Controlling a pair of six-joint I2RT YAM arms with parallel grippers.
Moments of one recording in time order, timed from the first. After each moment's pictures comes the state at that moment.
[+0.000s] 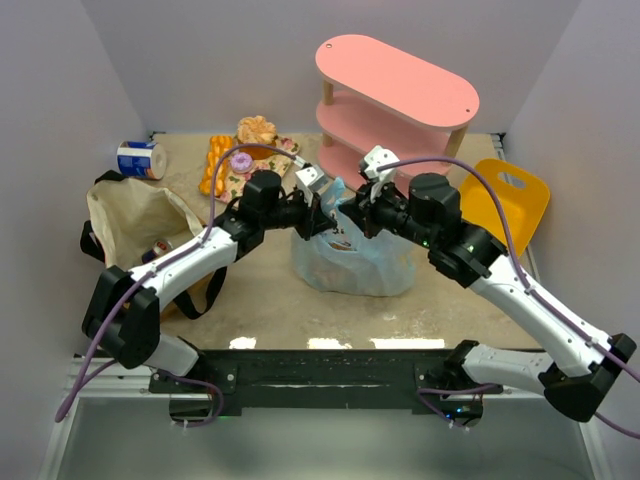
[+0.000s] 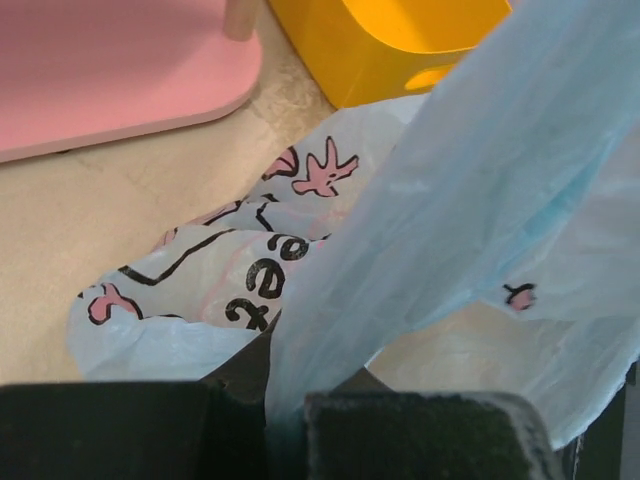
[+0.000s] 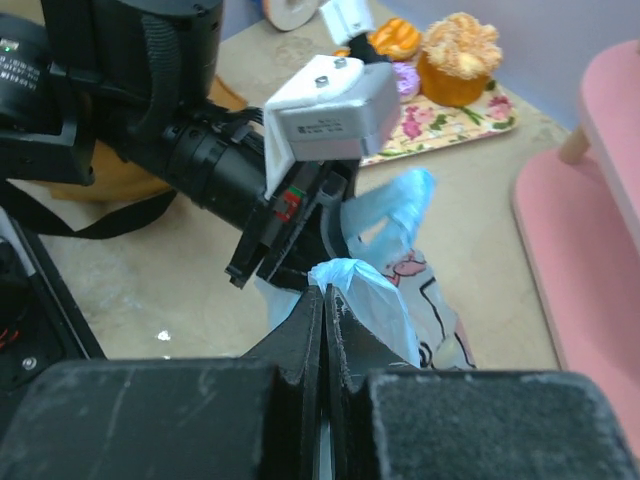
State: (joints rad) left arm -0.59 1.47 1.02 0.08 0.56 -0.10; right arm 0.76 1.10 1.23 -0.35 -0.10 0.00
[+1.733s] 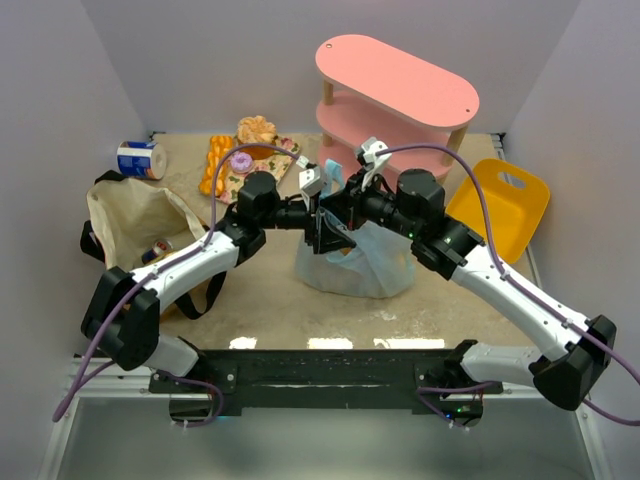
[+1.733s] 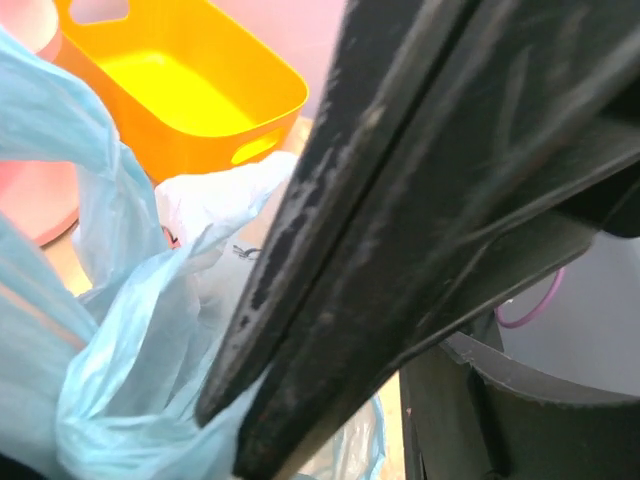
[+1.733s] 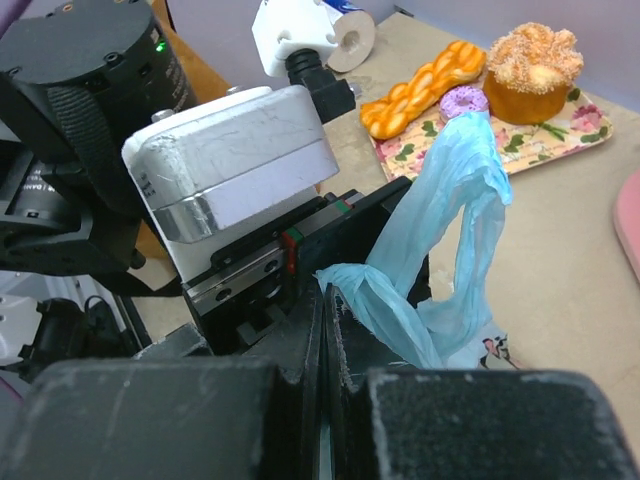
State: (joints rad) left arm -0.61 1.46 1.00 0.36 0.90 -0.24; right arm 0.73 1.20 1.18 -0.11 -0.20 0.22
